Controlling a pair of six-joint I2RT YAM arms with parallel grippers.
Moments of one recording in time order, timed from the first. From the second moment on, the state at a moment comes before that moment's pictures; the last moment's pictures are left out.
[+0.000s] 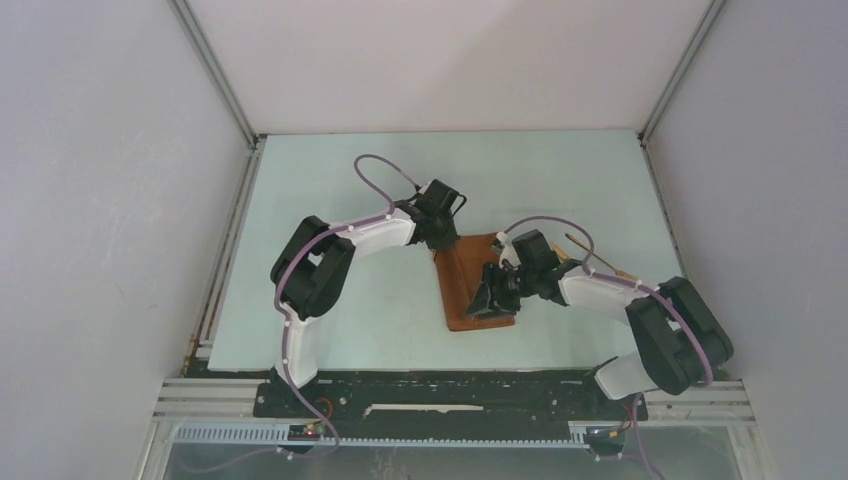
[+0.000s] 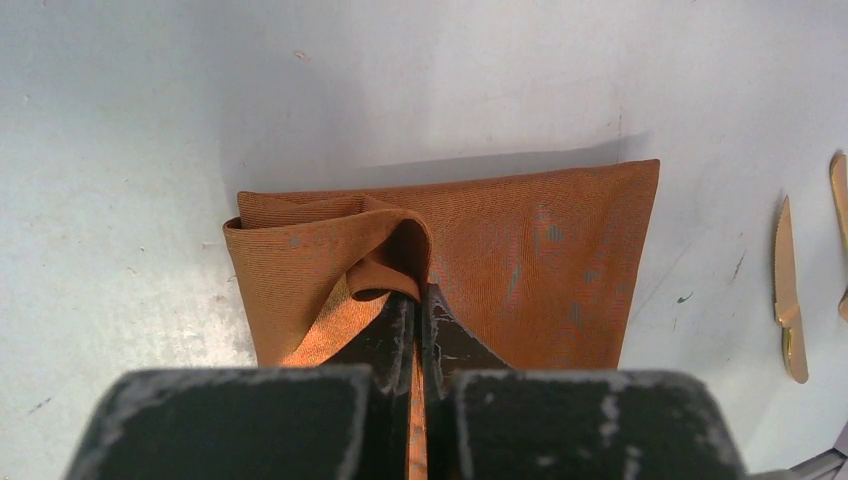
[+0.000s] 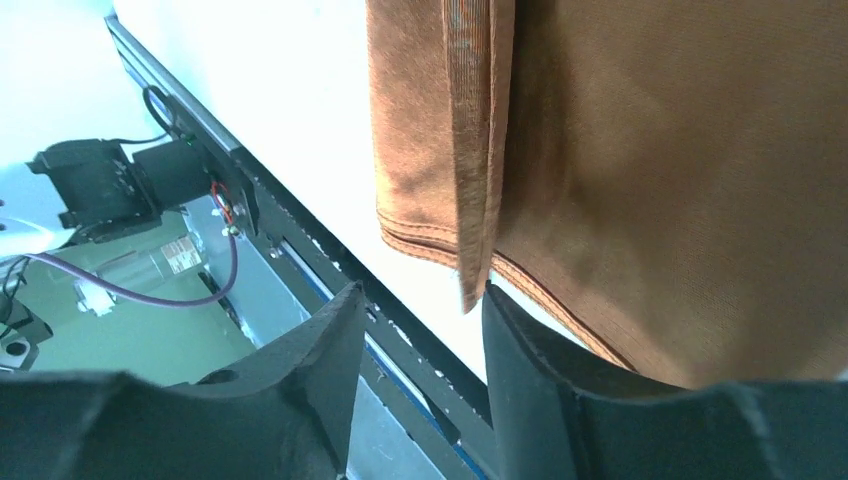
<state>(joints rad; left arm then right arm) -0.68 2.02 1.41 -0.34 -0.06 -0.86 0.52 1.47 0.61 -0.11 -0.66 0.66</state>
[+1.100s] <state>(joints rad) -0.74 2.04 1.46 -0.32 -0.06 -0.80 0.31 1.85 0.96 -0.16 -0.59 0.63</state>
